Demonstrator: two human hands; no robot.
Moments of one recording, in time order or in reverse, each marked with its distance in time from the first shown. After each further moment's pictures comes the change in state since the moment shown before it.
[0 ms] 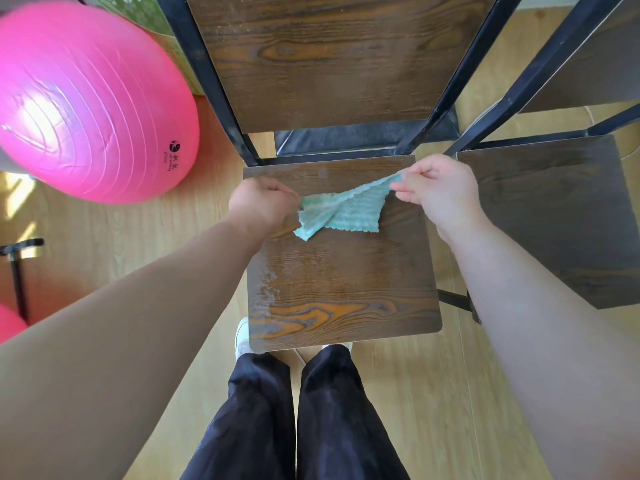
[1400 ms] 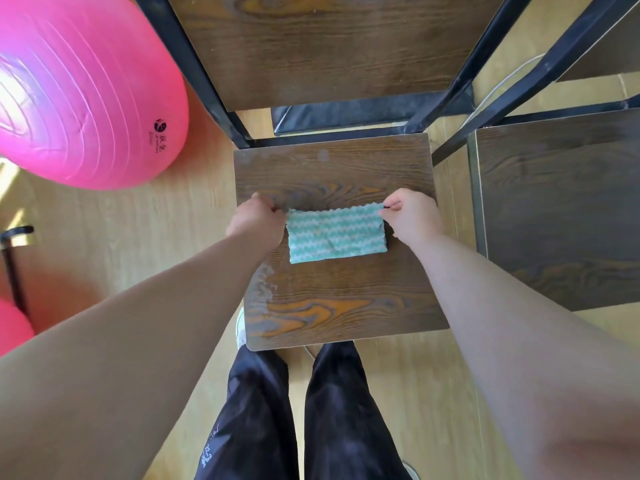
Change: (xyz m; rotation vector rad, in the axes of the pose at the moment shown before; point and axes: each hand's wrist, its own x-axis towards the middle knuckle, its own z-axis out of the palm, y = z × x) left_hand 0.054 -0.065 0.034 0.567 0.007 -0.059; right_hand 0.031 0.090 0.052 -0.644 -0.155 -0.007
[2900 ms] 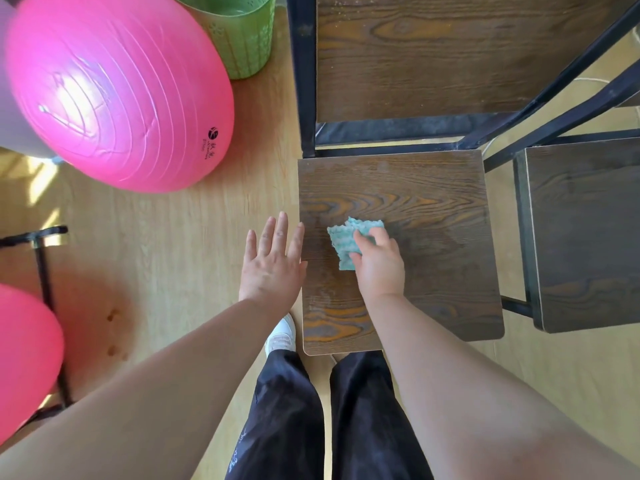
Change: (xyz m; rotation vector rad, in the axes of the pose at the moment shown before) left_hand -0.035 -0.124 -0.005 0.628 0.095 0.409; right_hand -0.072 -0.080 0.143 -0.315 0.158 -0.184
